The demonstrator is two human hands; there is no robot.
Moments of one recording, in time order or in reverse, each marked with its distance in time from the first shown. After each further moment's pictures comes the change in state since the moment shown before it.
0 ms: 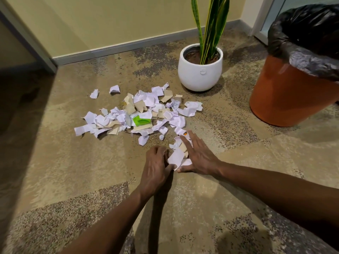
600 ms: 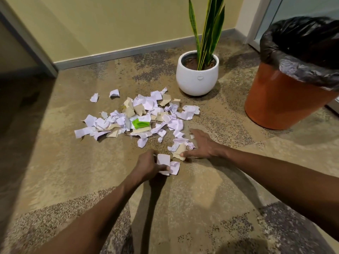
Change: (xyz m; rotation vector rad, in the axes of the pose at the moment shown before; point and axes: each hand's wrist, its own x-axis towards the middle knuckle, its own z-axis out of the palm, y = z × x) left_hand 0.022 0.005 -0.047 -0.160 -0.337 -0.343; right_hand 0.010 0.005 -0.067 0.231 -0.135 0.227
